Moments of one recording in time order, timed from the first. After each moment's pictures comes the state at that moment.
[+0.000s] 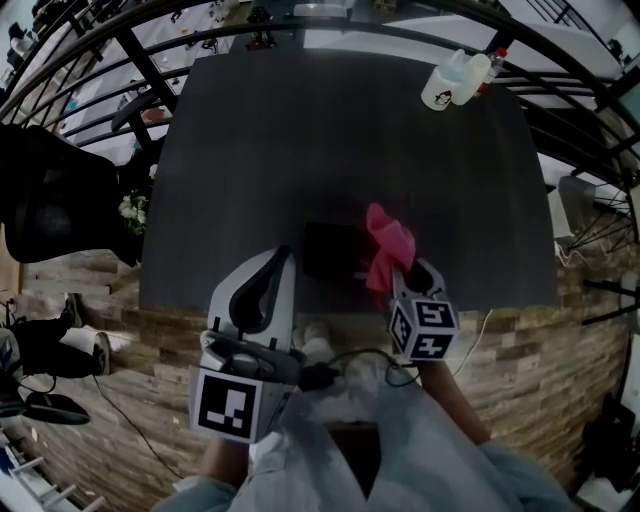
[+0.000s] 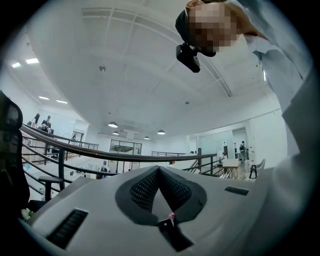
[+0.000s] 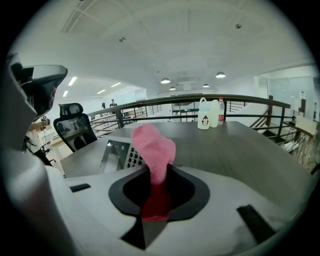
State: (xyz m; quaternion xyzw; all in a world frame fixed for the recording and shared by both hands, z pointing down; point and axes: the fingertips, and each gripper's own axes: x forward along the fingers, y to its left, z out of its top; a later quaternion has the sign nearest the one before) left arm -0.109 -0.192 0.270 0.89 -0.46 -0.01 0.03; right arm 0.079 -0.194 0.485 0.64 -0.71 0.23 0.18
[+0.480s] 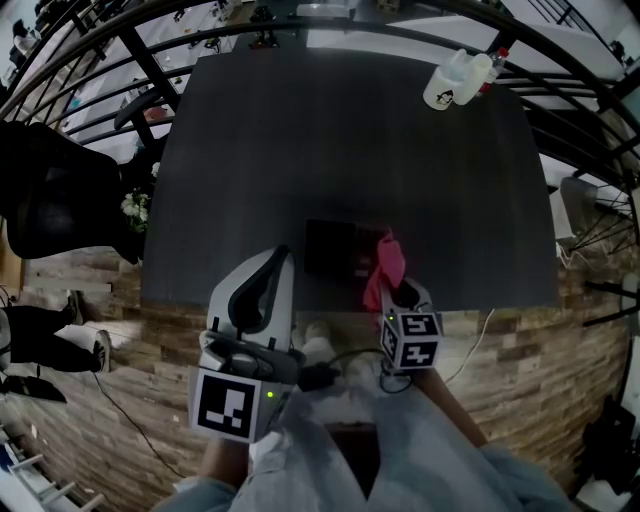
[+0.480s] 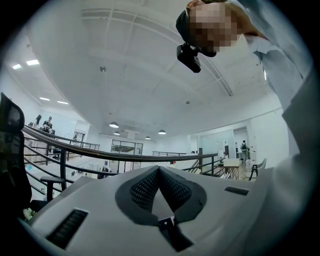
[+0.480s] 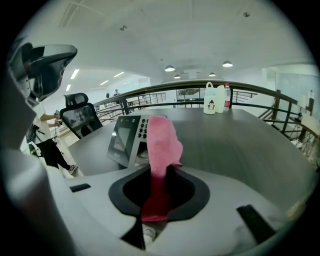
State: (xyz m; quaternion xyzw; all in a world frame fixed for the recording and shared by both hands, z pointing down) left arm -0.110 -0.187 0.271 0.89 -0.46 -0.01 0.03; right arm 0.060 -0.156 0.534 0.60 -0.72 0.27 0.23
